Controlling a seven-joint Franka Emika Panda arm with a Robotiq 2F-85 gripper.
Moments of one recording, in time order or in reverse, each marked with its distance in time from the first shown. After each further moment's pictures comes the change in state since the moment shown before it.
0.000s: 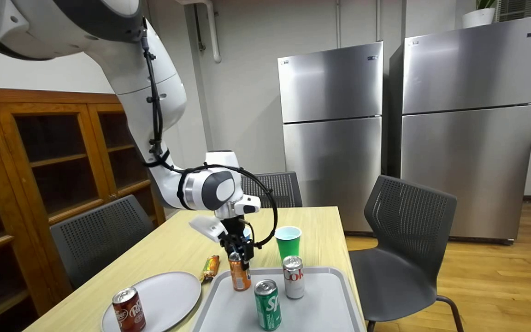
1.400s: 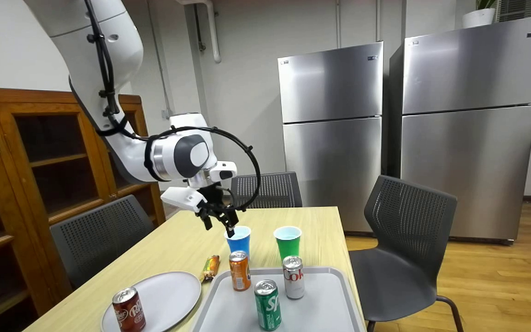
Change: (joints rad) arm 0.081 -0.311 -0.016 -0.201 -0.133 0.023 0.019
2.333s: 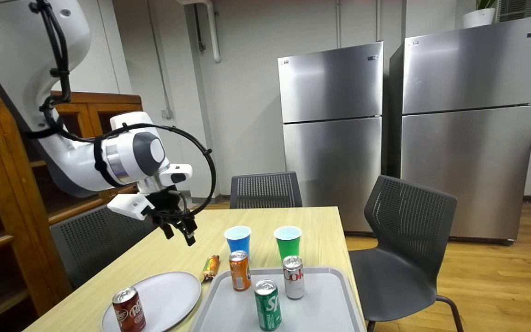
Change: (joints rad) arm 0.121 -0.168 0.043 -0.198 -0.263 -0.003 0.362
